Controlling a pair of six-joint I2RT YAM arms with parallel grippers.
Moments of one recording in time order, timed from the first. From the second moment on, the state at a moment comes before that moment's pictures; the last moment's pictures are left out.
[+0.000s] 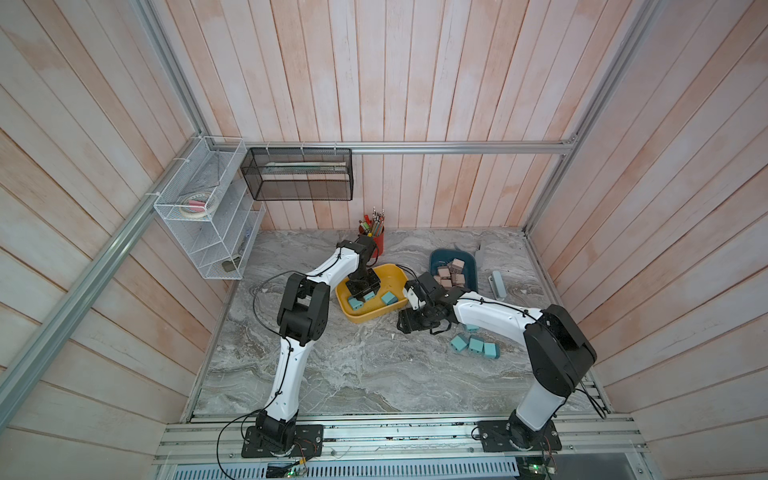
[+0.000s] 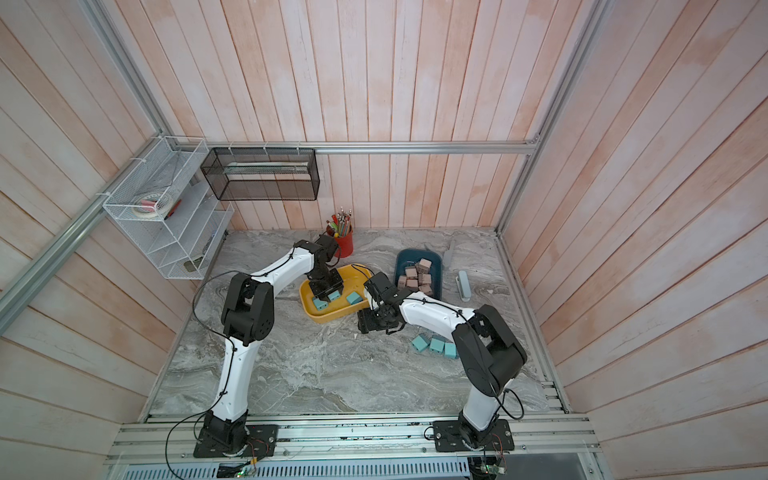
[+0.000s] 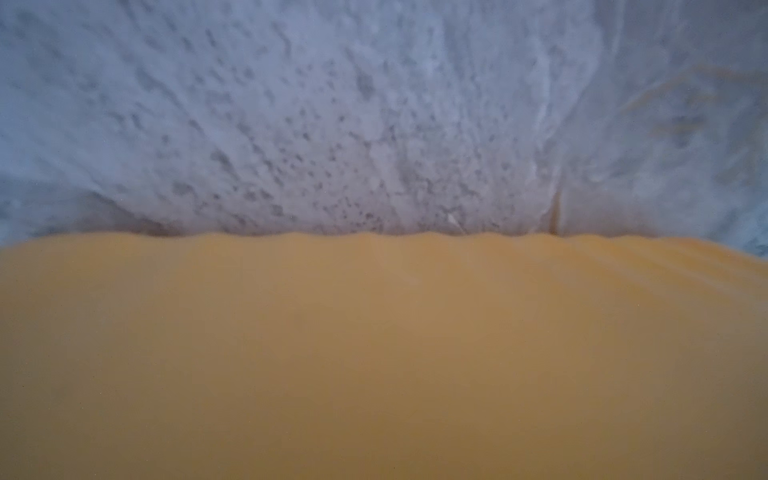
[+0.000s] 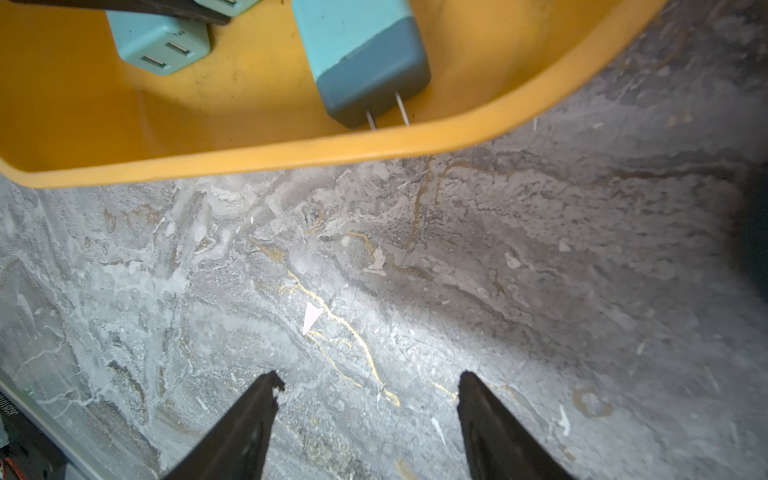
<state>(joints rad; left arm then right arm) -0.40 2.33 1.94 -1.06 0.20 -0.88 0.71 1.74 1.12 -0.52 -0.18 0.42</state>
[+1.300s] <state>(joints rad) -0.40 1.93 1.66 -1.05 0.23 -0.85 0.20 1.48 0.86 -0.65 -0.03 0.53</state>
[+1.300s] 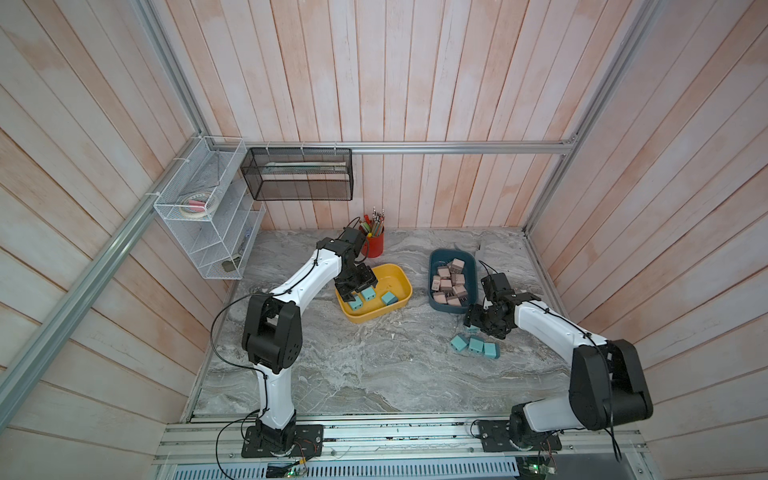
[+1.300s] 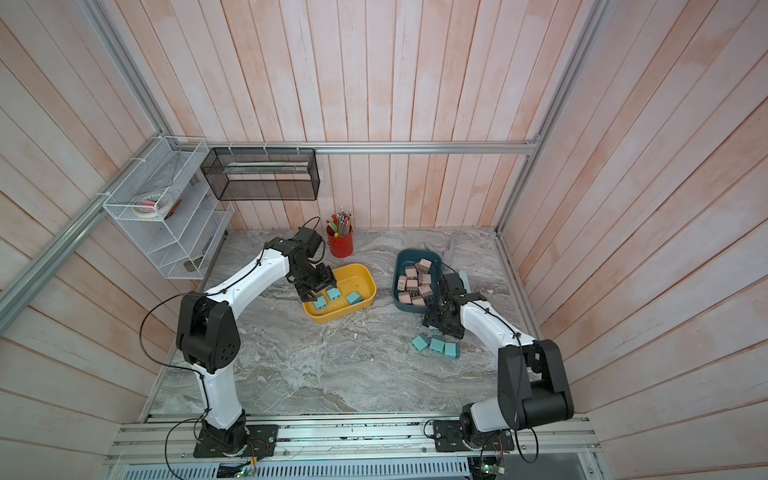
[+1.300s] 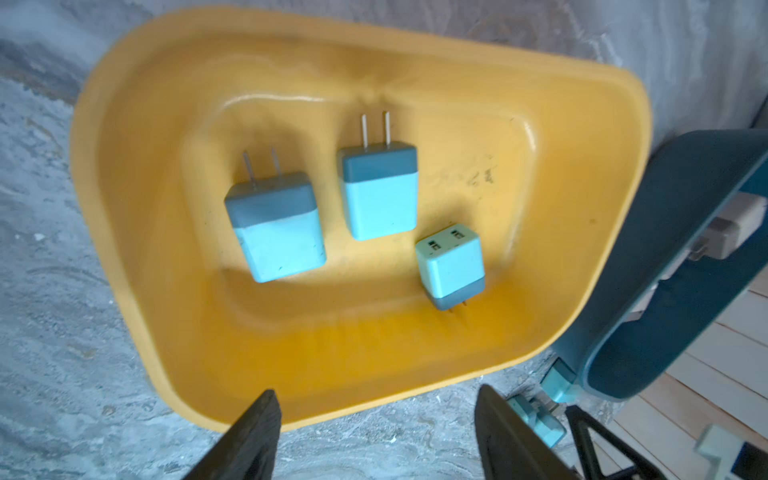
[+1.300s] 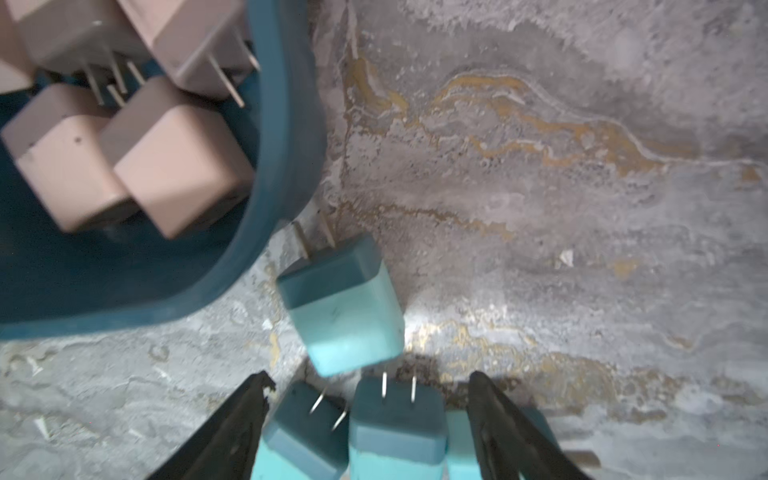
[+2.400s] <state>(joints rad) -0.37 1.86 1.54 -1.01 0.25 -0.85 0.20 1.47 0.98 -0.74 0.01 0.42</state>
